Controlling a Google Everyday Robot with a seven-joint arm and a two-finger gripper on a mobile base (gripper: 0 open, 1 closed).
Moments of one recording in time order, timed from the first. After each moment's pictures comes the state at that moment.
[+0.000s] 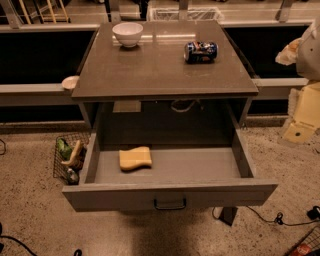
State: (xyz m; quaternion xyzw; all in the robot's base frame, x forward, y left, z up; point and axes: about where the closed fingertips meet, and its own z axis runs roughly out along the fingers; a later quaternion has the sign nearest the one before) arm 0.438 -0.216 0.977 -0.60 0.78 -0.04 0.16
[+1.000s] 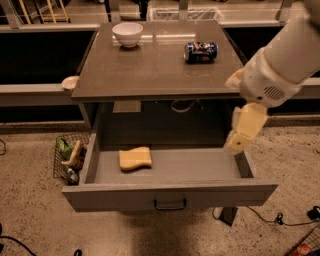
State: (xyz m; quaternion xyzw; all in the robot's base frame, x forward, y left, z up) arm 0.472 -0.150 0.908 -0.62 0.76 0.07 0.19
